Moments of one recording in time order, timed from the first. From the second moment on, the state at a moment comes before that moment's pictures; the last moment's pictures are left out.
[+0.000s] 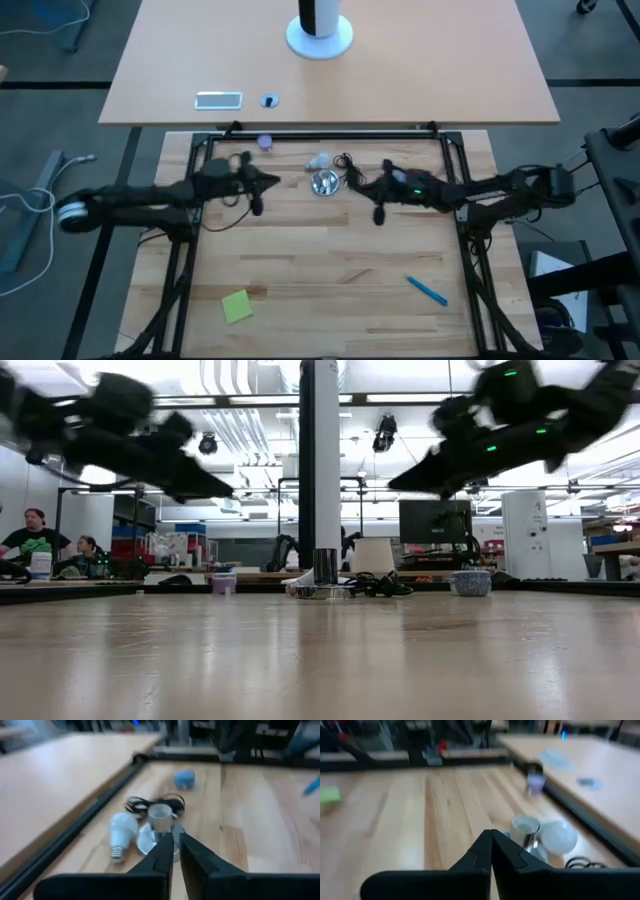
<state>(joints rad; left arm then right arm) 0.44 0.99 0.32 0.41 0.12 0.09 -0.21 1.28 0.41 0.65 0.02 -0.05</state>
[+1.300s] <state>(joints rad) 0.79 0.47 0.10 0.42 -0.83 0.20 -0.13 0.04 0.01 0.08 0.00 -0.07</state>
